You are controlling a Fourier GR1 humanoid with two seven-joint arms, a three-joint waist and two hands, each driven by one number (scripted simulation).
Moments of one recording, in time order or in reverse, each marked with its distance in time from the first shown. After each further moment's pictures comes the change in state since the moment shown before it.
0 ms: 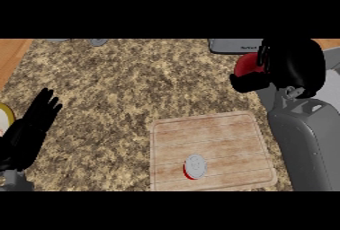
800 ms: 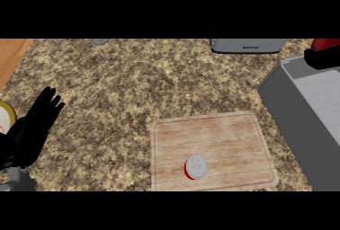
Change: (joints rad) left arm -0.019 -0.008 0.004 0.031 -0.013 -0.014 -0.021; right arm -0.058 -0.212 -0.222 -0.011 0.019 0.050 0.004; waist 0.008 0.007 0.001
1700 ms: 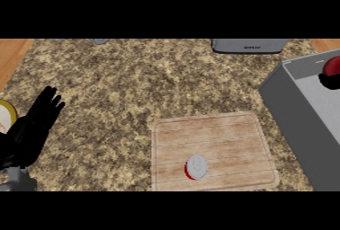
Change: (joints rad) left arm -0.002 -0.010 0.003 -0.021 -0.004 -0.003 0.024; right arm 0.152 -0.088 -0.175 0.411 -0.123 -0.314 -0.376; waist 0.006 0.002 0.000
